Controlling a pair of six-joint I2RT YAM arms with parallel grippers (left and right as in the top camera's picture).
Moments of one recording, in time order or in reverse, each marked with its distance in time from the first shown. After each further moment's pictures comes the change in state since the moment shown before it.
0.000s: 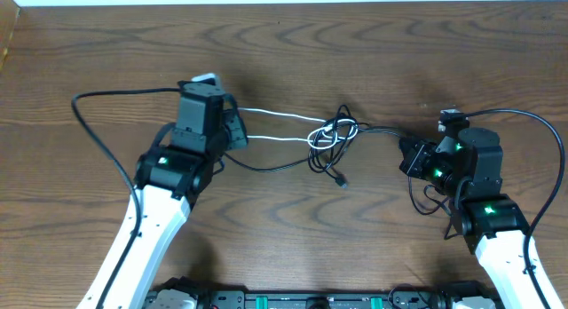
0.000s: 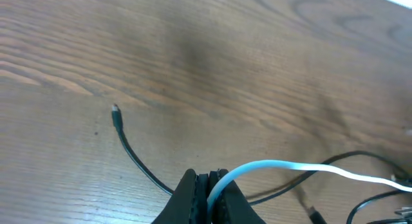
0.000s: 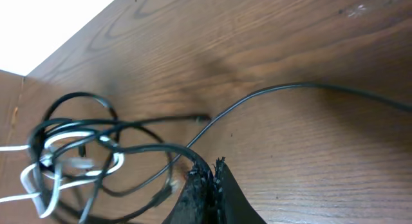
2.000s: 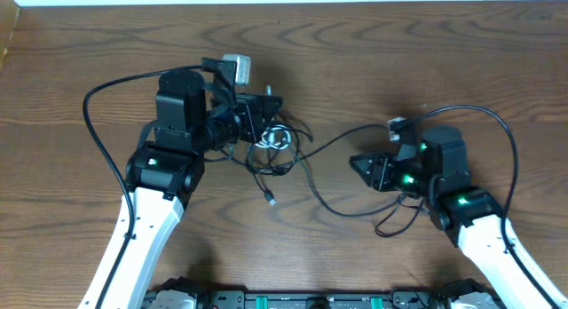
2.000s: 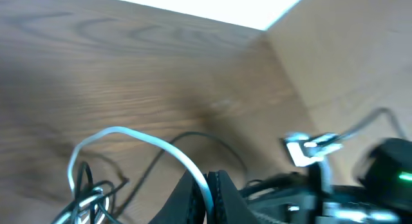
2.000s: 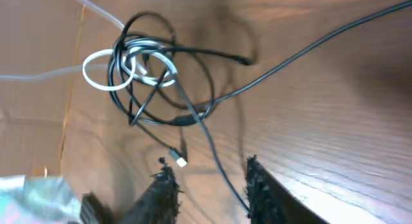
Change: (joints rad) left arm 0.054 -0.011 0.000 0.316 0.719 0.076; right arm 0.181 0.124 0.000 0.051 -0.292 -0.005
